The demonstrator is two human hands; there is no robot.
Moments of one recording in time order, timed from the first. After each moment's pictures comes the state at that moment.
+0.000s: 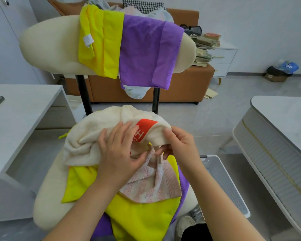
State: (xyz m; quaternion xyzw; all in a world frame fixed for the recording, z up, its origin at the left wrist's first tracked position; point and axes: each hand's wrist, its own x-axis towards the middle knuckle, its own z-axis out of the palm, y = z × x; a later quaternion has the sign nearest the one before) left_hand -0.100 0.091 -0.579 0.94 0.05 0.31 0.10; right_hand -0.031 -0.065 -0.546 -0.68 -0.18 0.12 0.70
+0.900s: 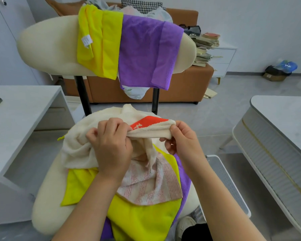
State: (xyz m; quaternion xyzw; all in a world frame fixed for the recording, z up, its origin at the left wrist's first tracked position) left_hand -0.080 0.093 -0.562 0.85 0.12 0.50 0.09; right_hand -0.026 -0.063 -0.534 -0.67 -0.11 0.13 0.73
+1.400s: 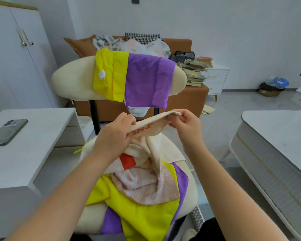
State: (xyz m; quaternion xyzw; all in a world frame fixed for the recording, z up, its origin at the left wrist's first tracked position) left_hand -0.095 0.124 -0.485 0.92 -0.05 0.35 0.14; right_hand -0.021 -0.062 -0.467 -0.65 -0.18 -0.05 0.74
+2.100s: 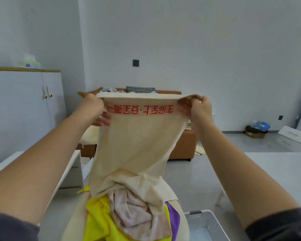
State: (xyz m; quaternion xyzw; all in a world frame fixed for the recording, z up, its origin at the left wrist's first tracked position) left_hand -0.122 0.156 -0.259 0.79 0.24 0.24 0.52; right_hand -0.019 -0.092 -0.270 -0.58 -0.13 -0.13 0.80
